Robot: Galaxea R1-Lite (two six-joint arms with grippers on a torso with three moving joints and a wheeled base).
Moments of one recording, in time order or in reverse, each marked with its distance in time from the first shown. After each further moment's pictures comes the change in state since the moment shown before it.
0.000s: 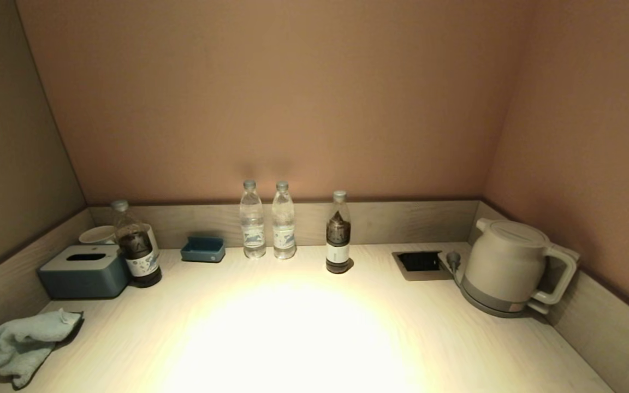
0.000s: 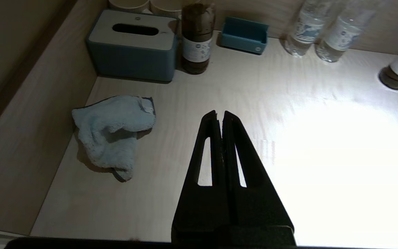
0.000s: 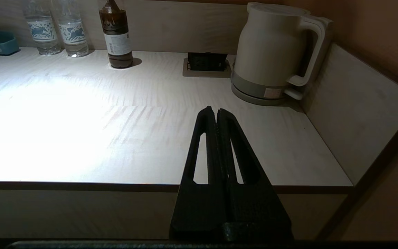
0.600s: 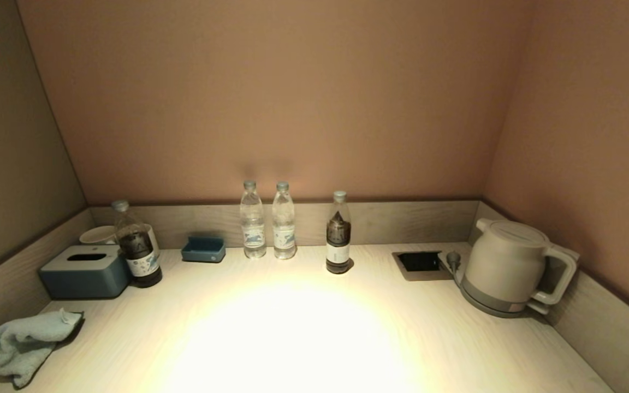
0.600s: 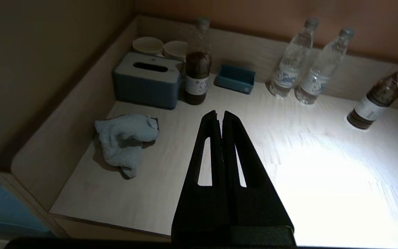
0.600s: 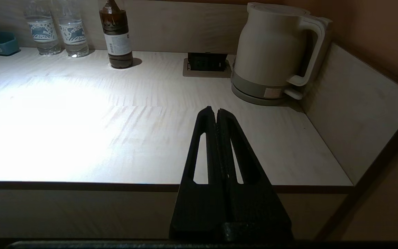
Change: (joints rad) left arm 0.009 -0.362 -0.145 0.301 0.070 -0.105; right arm 0.000 0.000 0.000 0.000 0.000 0.000
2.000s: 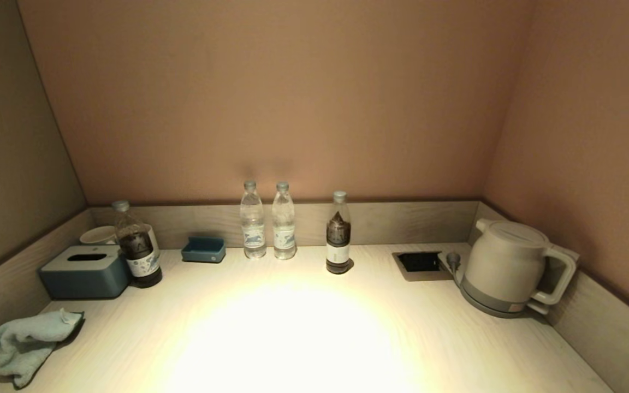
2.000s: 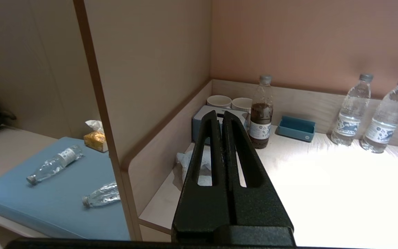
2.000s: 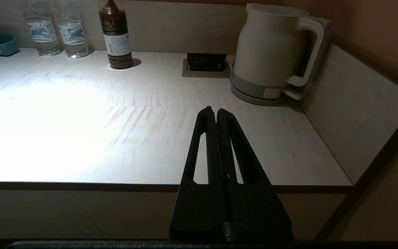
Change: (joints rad) left arm -0.358 -0.409 -0.012 0.132 0.575 0.135; right arm 0.000 0.000 0.000 -0.001 0.000 0.000
